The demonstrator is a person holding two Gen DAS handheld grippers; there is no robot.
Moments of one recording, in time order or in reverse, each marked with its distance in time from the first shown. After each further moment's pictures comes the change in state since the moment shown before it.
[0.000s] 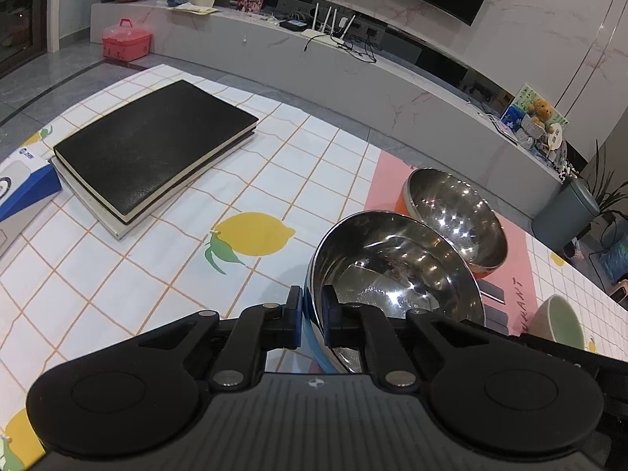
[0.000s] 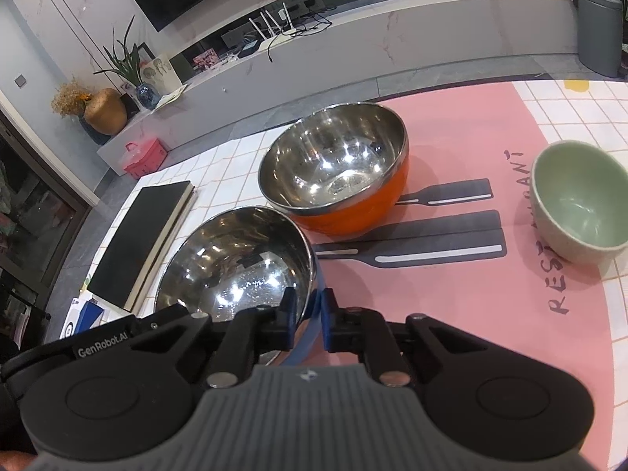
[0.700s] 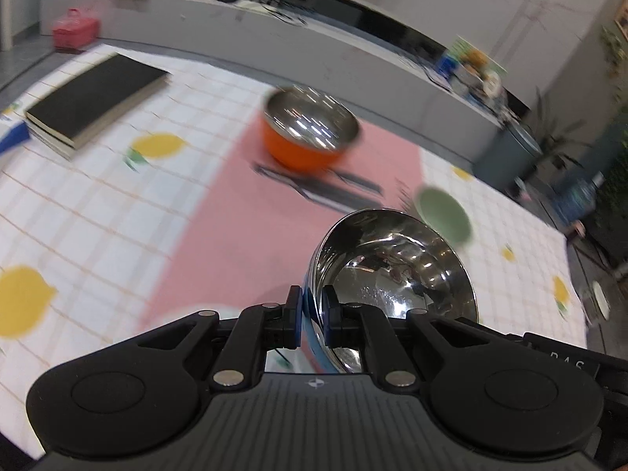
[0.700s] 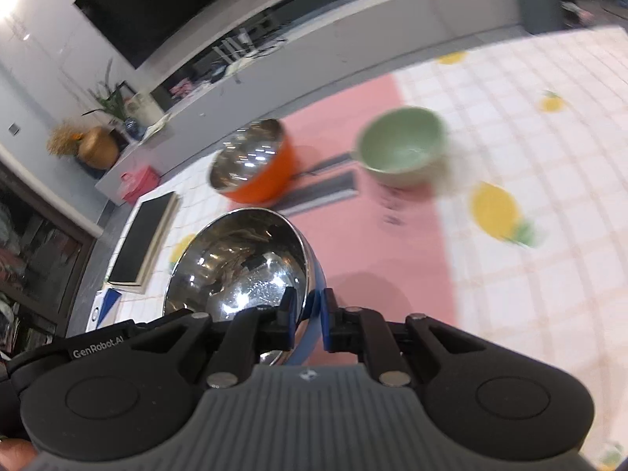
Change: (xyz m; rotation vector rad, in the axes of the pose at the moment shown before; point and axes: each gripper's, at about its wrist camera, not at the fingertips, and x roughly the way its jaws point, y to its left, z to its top) left arm -0.077 -0.094 -0.087 0.095 0.128 -0.136; right arm -0.157 -0.105 -0.068 0.171 -0.019 -0.015
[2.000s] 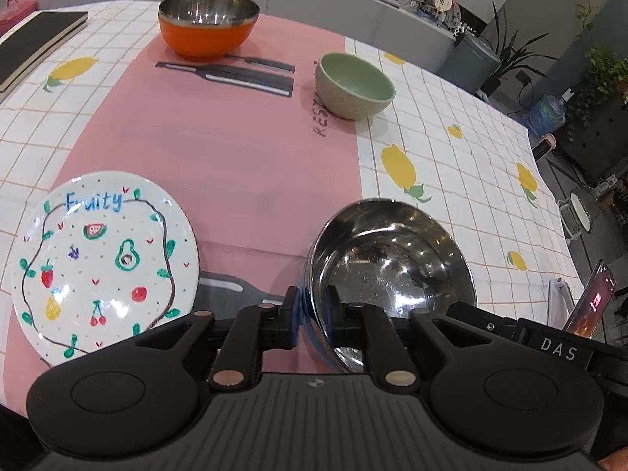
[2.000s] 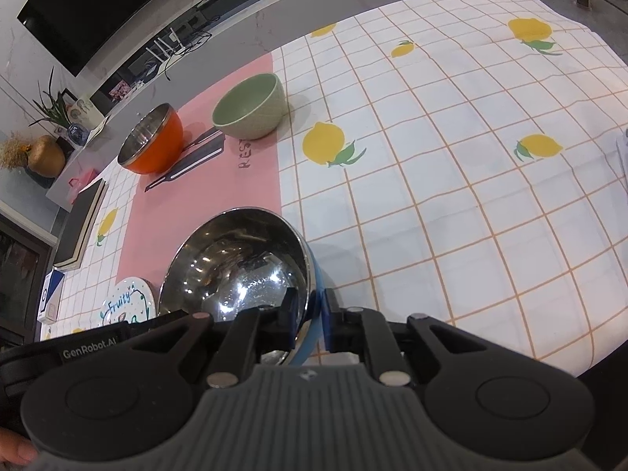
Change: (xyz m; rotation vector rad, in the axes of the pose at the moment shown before) left arm 0.019 -0.061 -0.073 0.126 0.174 -0.064; right arm -0.048 -0.085 -0.047 0.053 0.026 -0.141
